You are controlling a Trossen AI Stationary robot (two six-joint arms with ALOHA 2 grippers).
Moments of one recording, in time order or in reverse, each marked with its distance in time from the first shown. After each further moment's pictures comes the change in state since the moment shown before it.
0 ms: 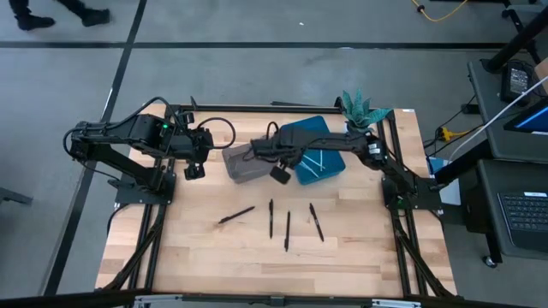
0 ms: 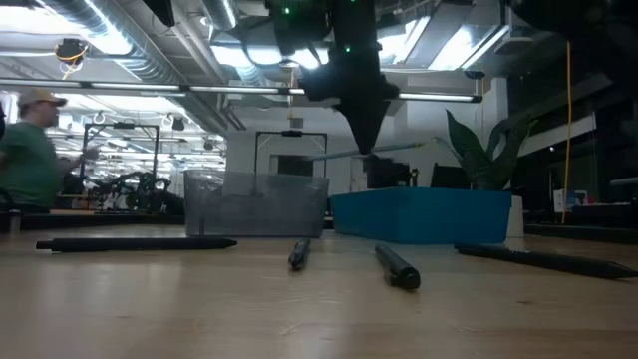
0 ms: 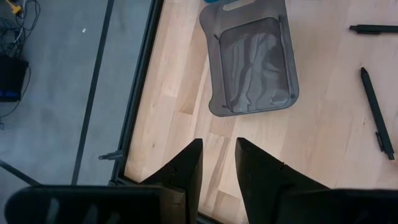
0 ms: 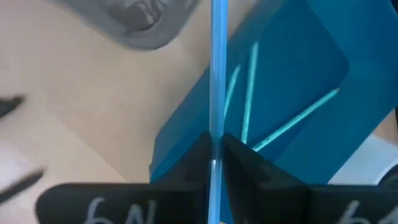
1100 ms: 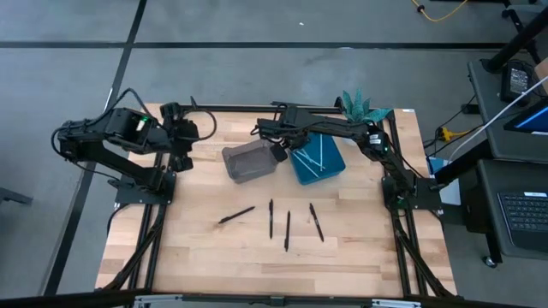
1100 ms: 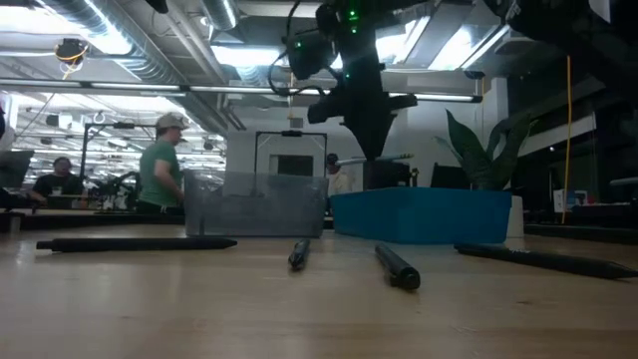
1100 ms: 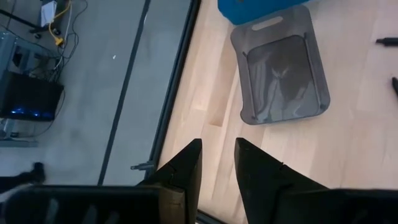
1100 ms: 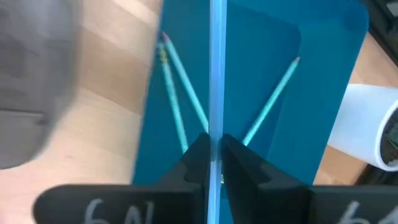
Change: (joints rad) left arm 0.000 -0.118 0.000 0.000 -0.108 0.085; right arm -0.151 -0.003 -0.025 0.001 0.032 0.302
